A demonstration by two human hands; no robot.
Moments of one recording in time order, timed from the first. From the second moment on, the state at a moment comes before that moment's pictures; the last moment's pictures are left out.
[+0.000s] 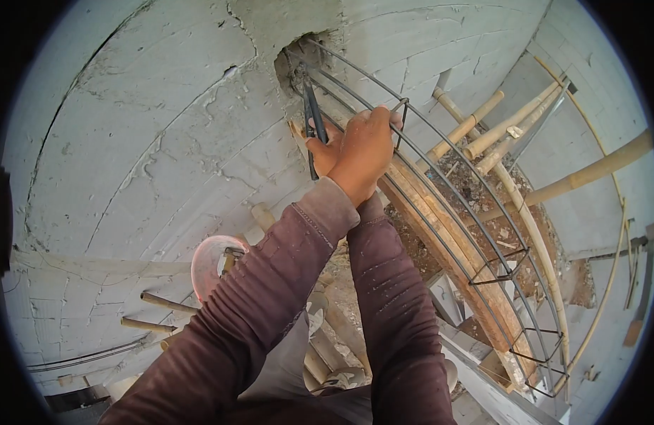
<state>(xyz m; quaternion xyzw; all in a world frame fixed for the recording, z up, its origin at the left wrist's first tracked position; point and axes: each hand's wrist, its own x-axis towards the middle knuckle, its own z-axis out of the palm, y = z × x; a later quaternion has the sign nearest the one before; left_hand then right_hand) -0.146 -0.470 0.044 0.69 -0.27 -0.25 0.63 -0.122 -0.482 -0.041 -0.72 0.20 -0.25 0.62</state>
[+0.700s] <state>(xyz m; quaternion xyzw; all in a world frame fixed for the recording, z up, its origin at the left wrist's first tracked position) -0.145 -0.474 0.061 0.68 -0.32 -0.22 0.62 -0.104 -0.496 0.007 -0.70 0.26 -0.11 0.66</state>
